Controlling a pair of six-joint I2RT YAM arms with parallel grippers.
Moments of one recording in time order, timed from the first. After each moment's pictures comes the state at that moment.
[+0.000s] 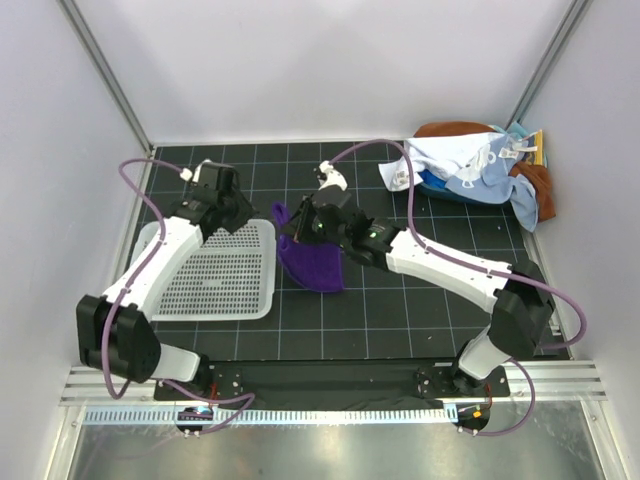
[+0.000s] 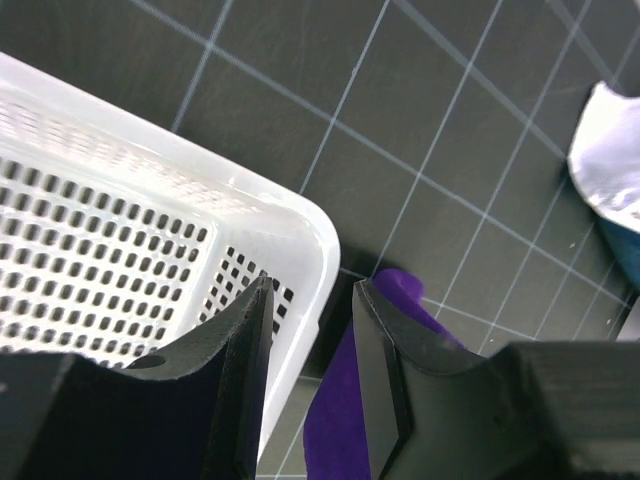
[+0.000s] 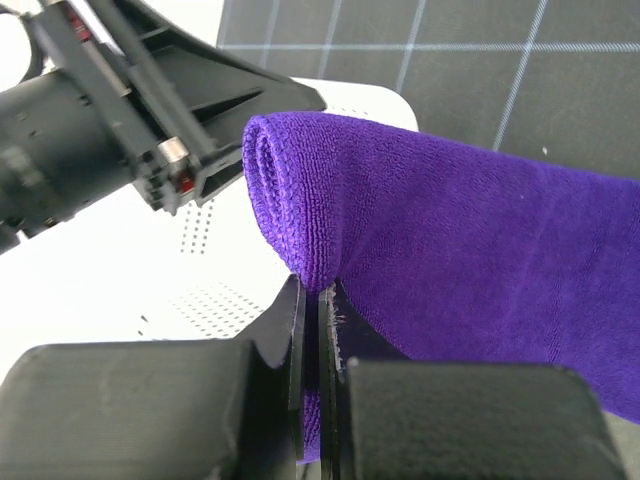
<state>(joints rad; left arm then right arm) -0.29 1.42 1.16 -0.58 -0.09 -0.89 0.93 1.58 1.29 -0.17 0.13 0.87</state>
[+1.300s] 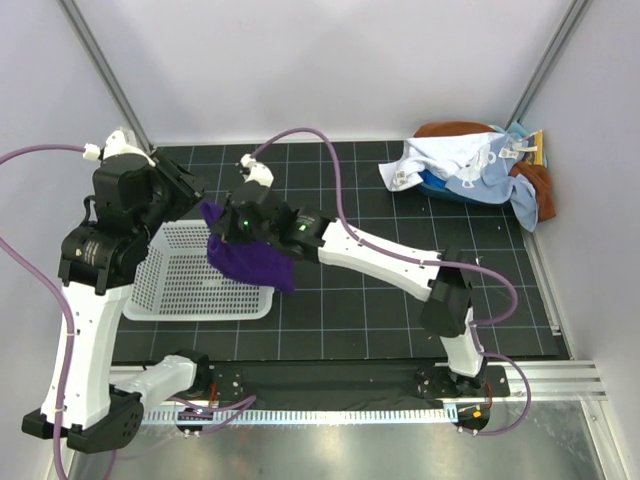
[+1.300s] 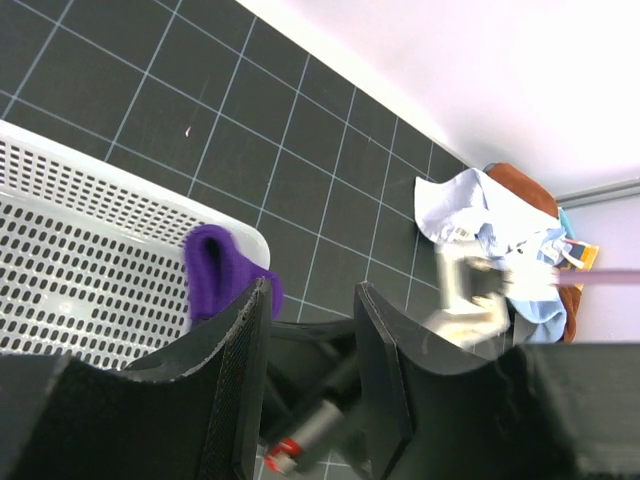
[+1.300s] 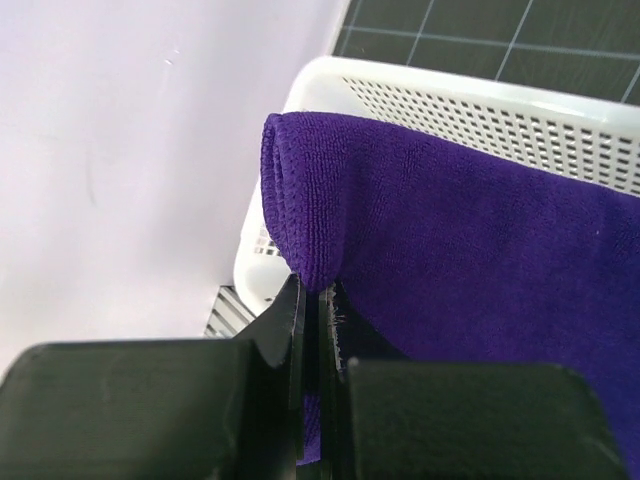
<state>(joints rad) -0.27 1.06 1.64 -0.99 -0.21 -0.75 1.12 1.98 1.97 -0.40 0.21 0.90</state>
